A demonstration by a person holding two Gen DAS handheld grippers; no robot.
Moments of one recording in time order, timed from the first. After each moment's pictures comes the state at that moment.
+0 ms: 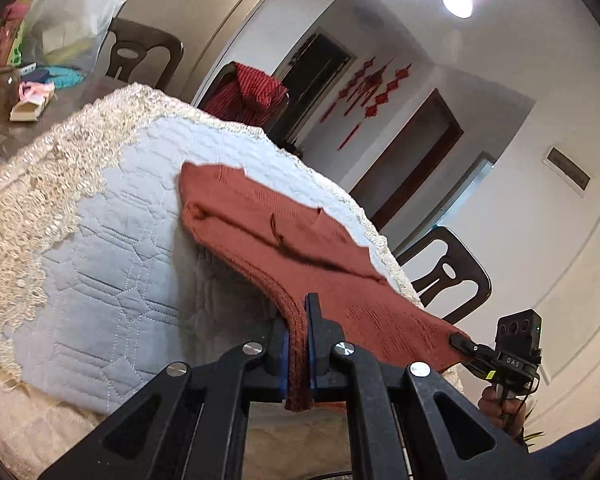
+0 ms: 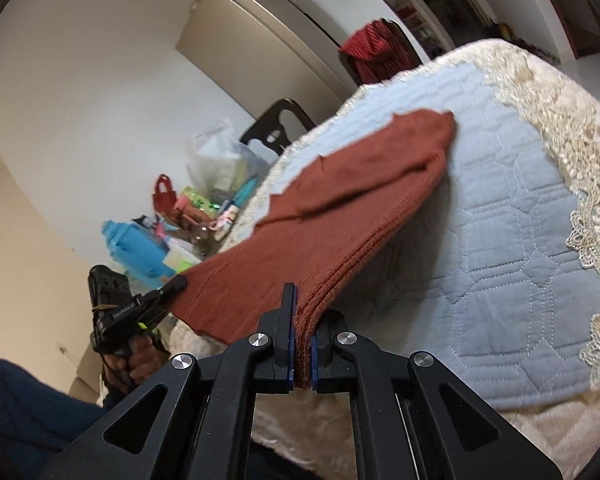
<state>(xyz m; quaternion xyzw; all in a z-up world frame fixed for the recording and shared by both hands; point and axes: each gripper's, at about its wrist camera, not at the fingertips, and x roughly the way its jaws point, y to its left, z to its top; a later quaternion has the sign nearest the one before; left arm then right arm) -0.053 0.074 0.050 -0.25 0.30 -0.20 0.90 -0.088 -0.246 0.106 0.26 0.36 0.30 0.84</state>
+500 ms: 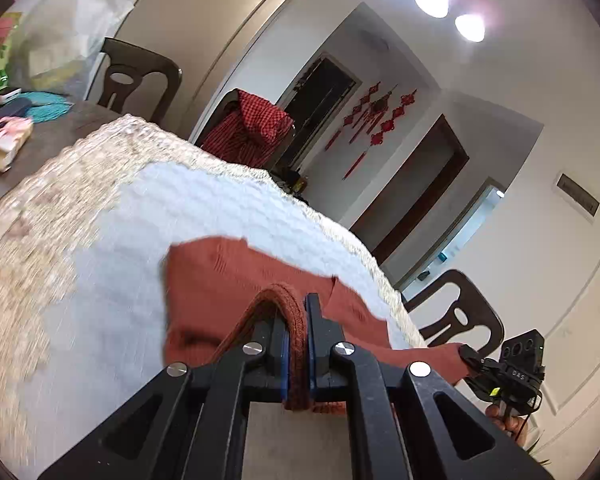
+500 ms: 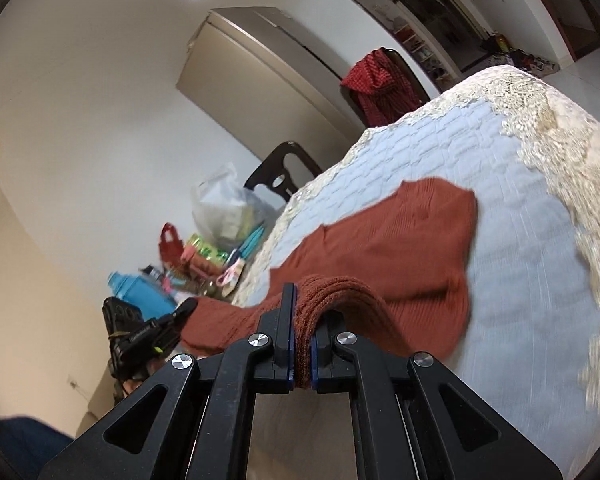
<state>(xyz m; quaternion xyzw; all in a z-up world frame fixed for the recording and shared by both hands) 0.051 0.083 0.074 -0.26 0.25 -0.19 0.91 0.005 -0.258 0.129 0.31 0.31 0.29 0.85</state>
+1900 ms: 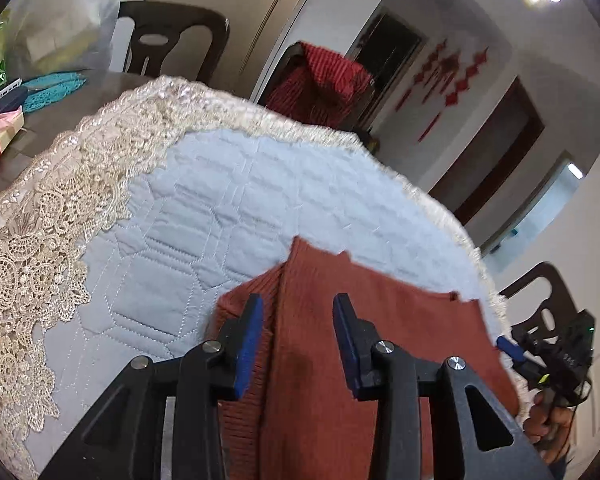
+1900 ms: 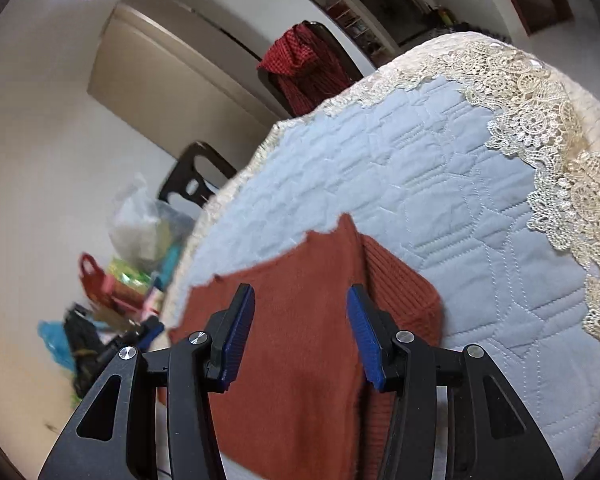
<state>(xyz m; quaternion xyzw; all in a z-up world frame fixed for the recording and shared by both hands) 0.181 0.081 0.022 -0.21 0.37 -0.07 0.90 0.147 -0.265 0.075 0.30 0.40 0.18 0.85</state>
